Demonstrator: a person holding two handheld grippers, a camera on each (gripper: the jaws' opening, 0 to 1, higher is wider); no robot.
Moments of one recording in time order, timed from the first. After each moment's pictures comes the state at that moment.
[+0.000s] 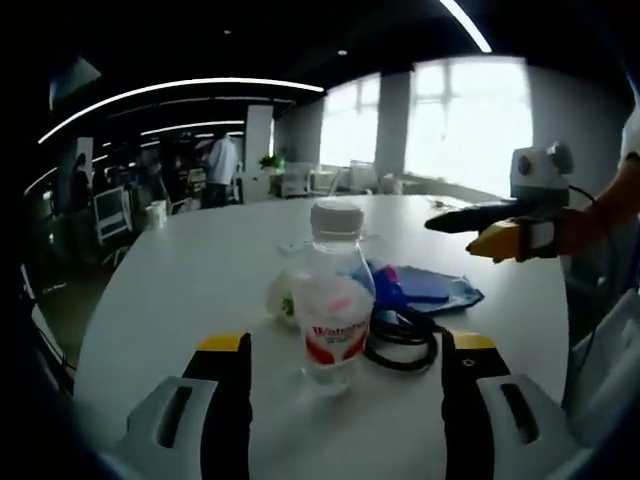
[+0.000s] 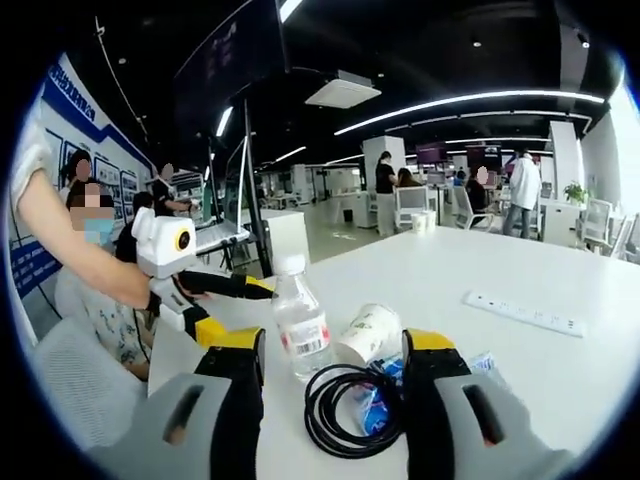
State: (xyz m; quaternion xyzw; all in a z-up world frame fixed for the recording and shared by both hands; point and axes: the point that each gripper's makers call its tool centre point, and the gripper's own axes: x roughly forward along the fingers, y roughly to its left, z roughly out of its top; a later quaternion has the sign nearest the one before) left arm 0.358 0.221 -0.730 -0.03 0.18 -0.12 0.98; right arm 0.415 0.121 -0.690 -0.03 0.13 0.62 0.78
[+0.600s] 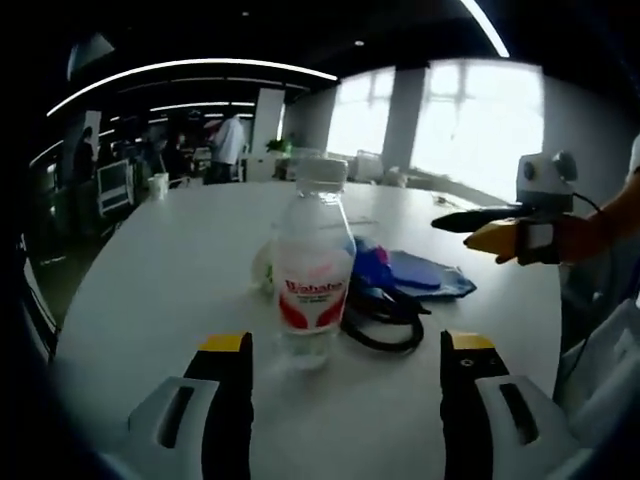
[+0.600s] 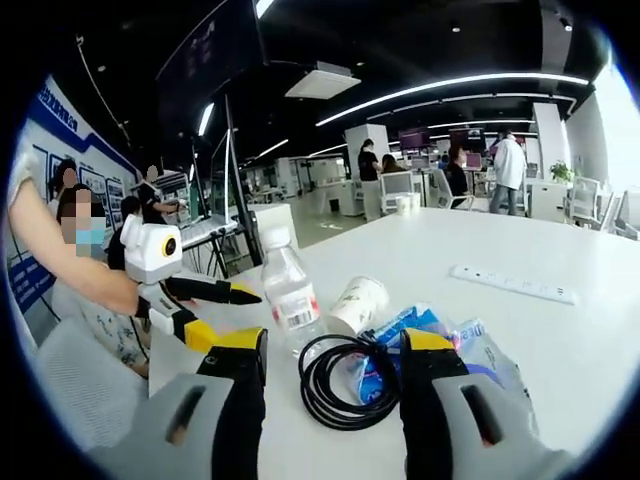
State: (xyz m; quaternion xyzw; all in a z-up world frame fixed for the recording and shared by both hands) left arm 0.347 0.207 -0.751 -0.07 0.21 -0.11 0.97; right arm 0.416 0.101 -0.707 -0.02 0.16 0.59 0.79
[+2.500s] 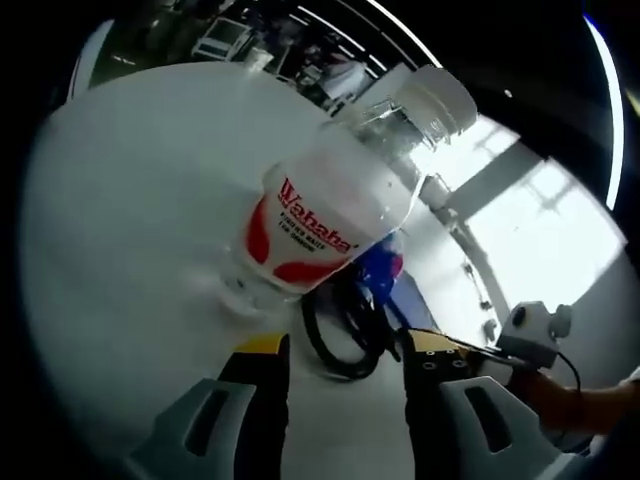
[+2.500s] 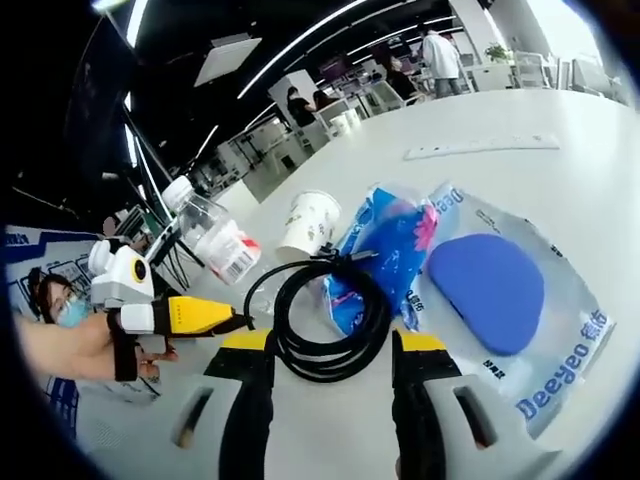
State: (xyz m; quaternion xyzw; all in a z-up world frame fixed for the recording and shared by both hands) left arm 0.376 0.163 -0.786 -0.40 0.27 0.02 0.88; right arm 0.430 0.091 -0.799 0.08 0.38 0.49 0.78
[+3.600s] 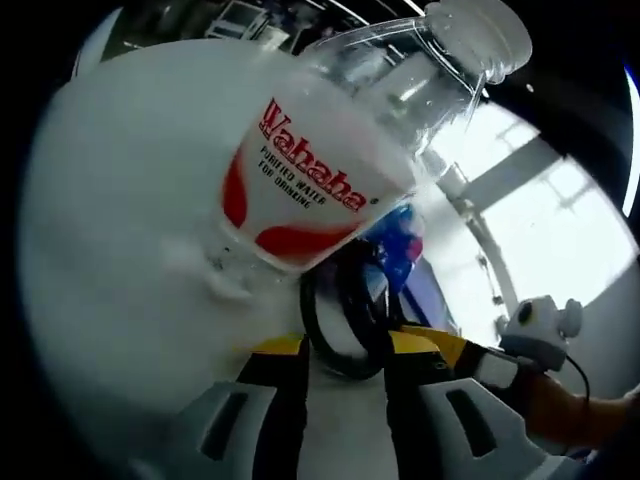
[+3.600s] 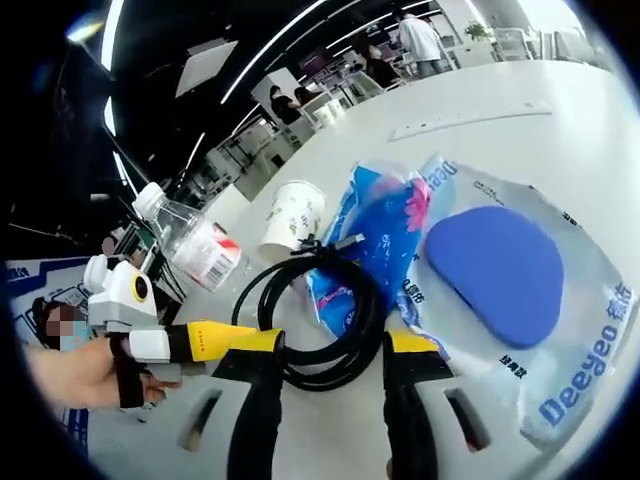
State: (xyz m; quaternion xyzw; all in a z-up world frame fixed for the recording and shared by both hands) left arm 0.386 0.151 -0.813 -0.40 0.32 0.04 0.86; right arm 0.426 0.098 -0.810 0.11 0.42 0.47 0.77
